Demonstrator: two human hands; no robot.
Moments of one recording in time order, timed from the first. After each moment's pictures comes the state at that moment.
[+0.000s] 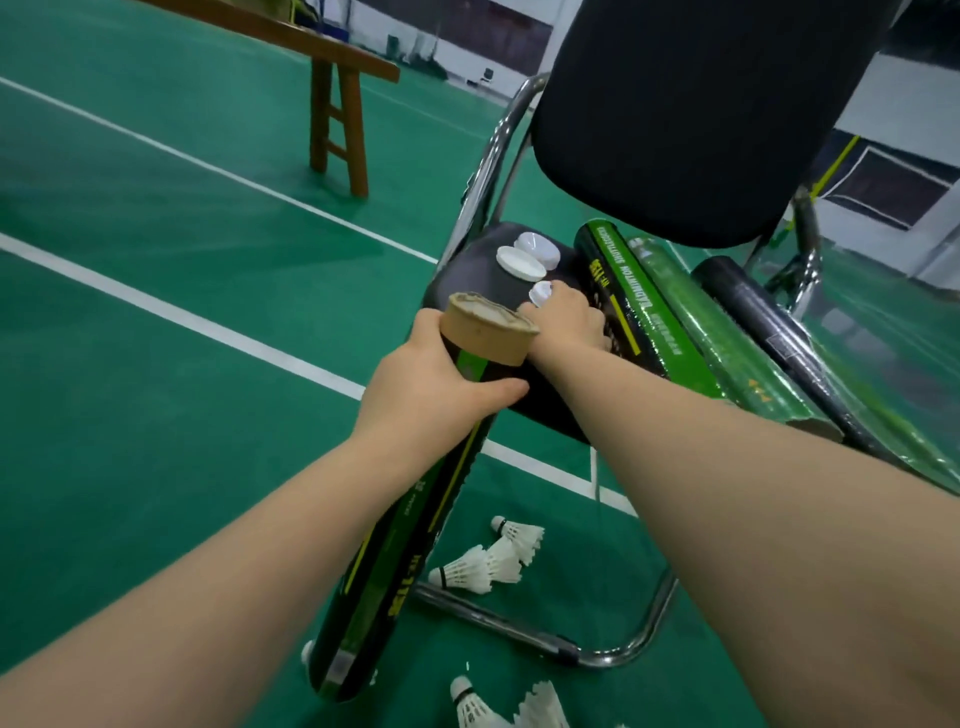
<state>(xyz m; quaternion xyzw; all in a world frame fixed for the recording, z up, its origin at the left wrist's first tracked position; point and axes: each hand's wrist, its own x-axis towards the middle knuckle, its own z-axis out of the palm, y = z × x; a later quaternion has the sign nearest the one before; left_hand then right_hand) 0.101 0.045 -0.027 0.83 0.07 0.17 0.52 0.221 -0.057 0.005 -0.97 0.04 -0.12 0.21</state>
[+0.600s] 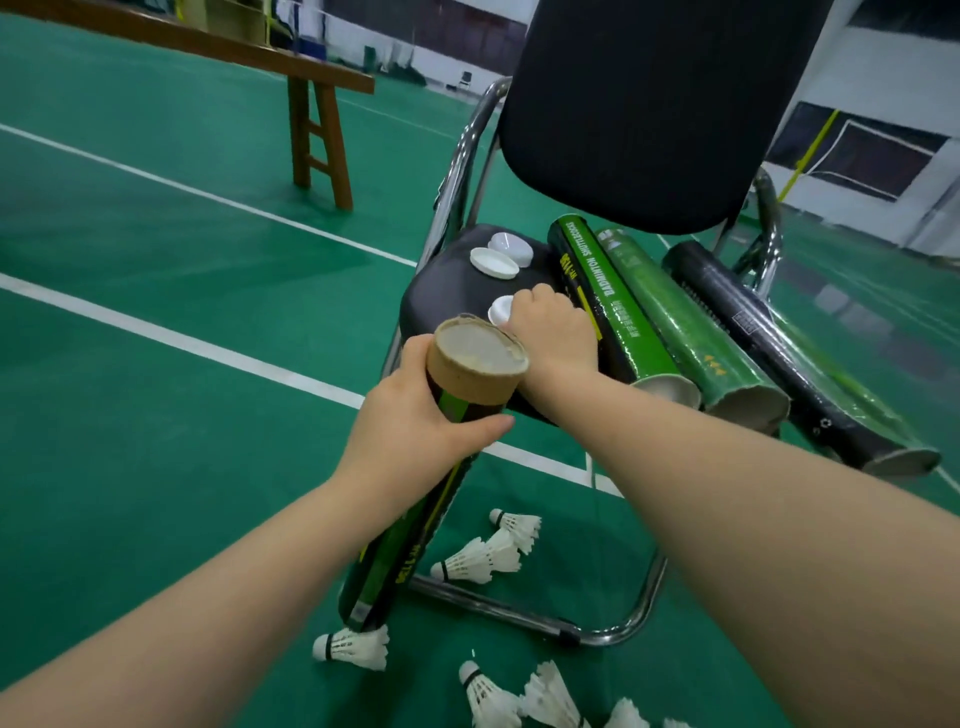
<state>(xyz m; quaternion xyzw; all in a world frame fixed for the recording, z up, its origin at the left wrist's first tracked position) 0.075 0.034 -0.041 0.82 -0.01 0.19 0.54 0.189 -0.078 -0.002 -0.97 -0.12 -0.21 -0.06</state>
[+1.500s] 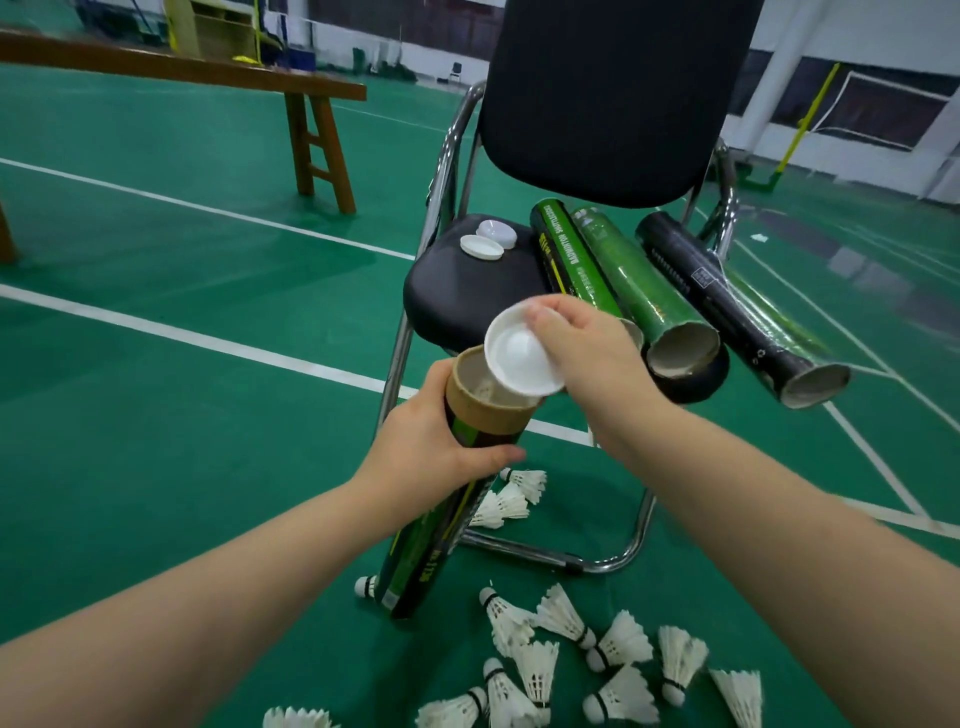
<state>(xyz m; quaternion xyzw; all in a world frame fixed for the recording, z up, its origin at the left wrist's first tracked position) -0.009 0.021 -0.034 0.85 -0.08 0.11 0.52 0.025 -0.112 0.039 -0.81 -0.08 -0.05 0.57</state>
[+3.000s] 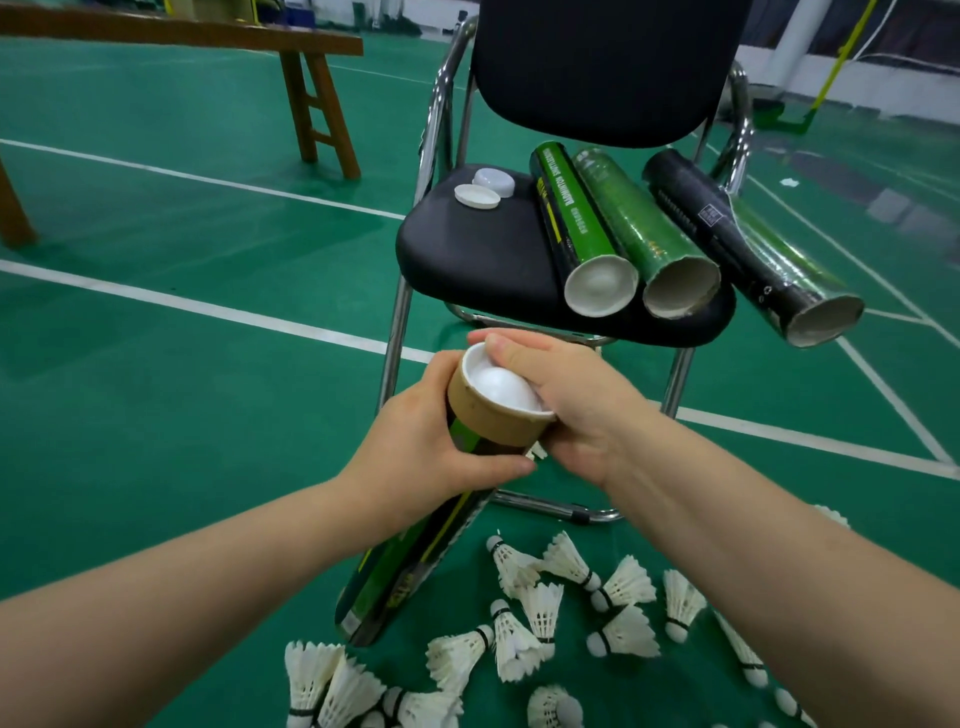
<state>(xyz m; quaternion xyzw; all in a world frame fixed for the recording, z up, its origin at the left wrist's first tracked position) -0.050 0.009 -0.042 0.85 -0.13 0.11 0.50 -0.014 -0.119 0.003 -0.66 -0.01 0.16 0.73</state>
